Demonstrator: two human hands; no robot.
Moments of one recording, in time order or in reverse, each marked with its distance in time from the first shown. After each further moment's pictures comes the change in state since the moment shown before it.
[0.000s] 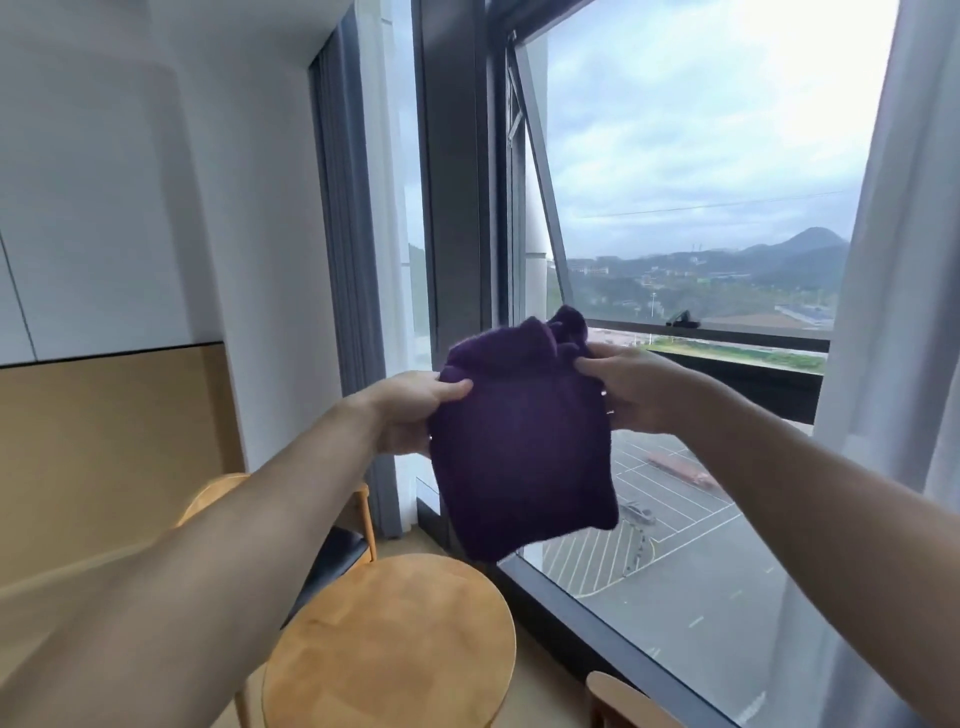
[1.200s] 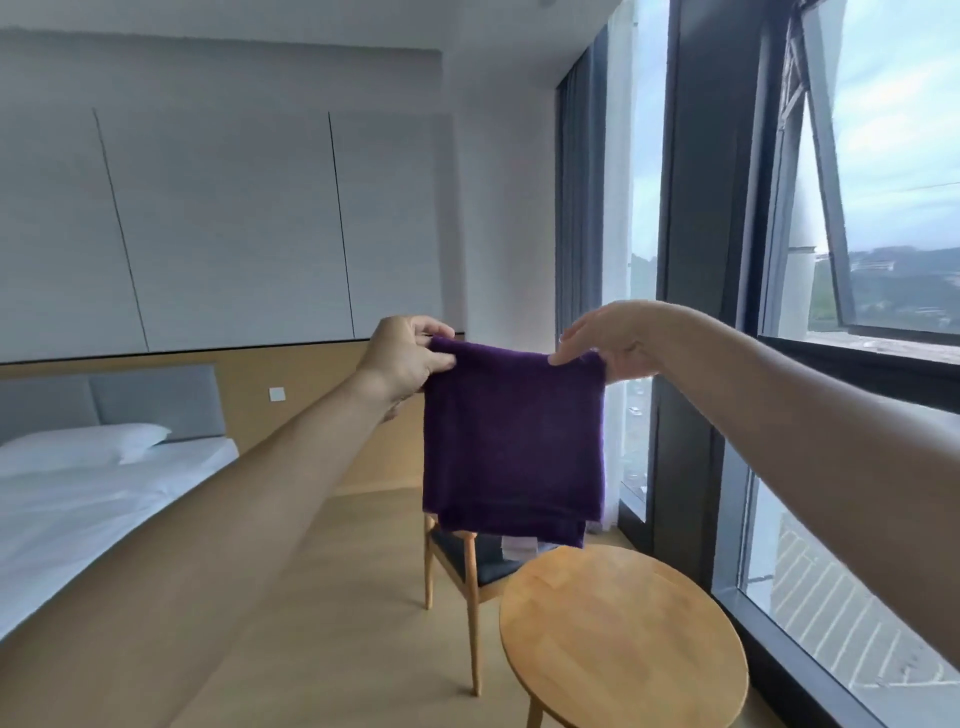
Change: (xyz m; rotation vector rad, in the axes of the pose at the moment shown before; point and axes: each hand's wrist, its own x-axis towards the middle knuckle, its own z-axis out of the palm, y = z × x) left_hand -0.282 -0.010 -0.137 0.287 1.000 0.258; right_hand -0.019 -0.105 0.283 -0.157 -0.474 0.109
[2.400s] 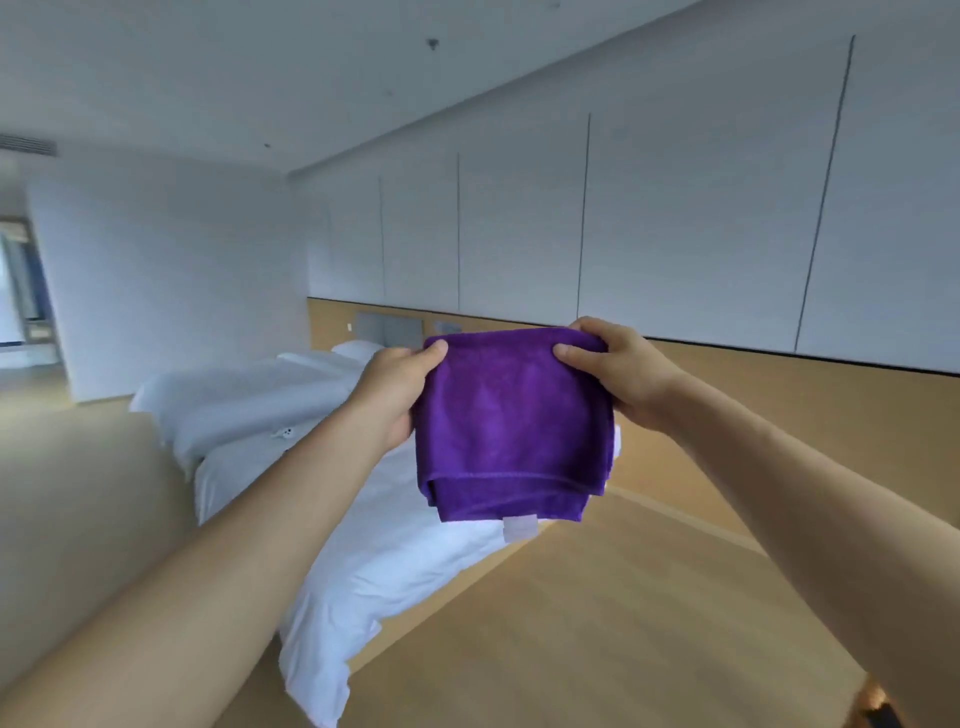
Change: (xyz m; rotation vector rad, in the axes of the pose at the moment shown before) left_hand 0.034 -0.174 -0.367 -0.140 0.931 -0.277; right_hand 0.300 -0.114 0.454 0.167 -0.860 -0.707
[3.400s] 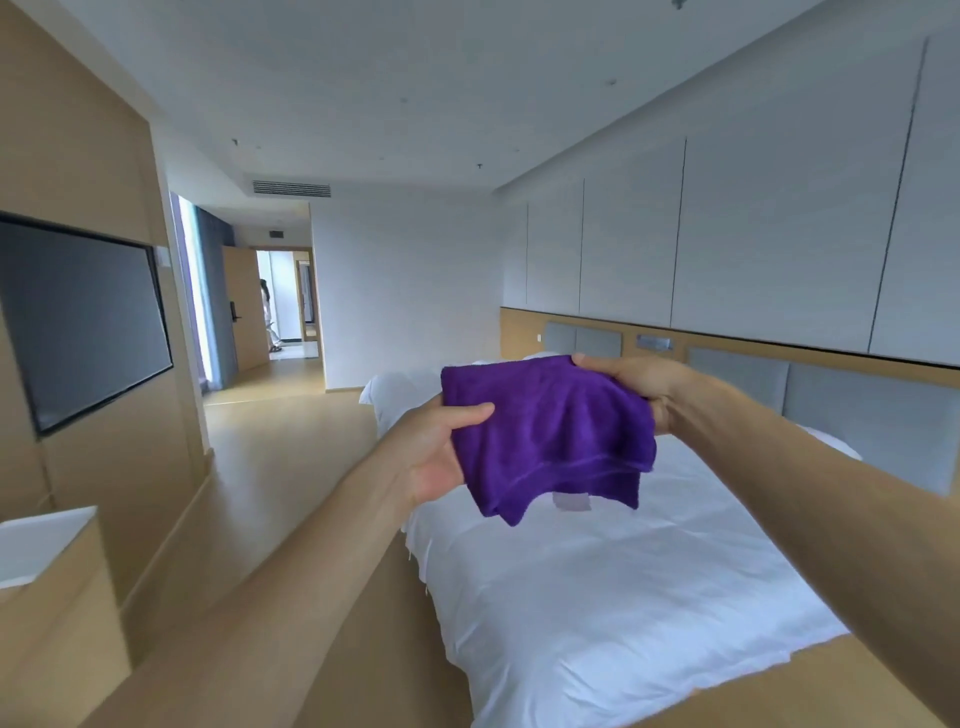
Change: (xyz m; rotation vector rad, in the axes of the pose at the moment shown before) left_hand 0.191 -0.020 -0.310 -0.220 0.065 -0.130; right_hand 0.345 0.075 0.313 0.416 -0.458 0.520
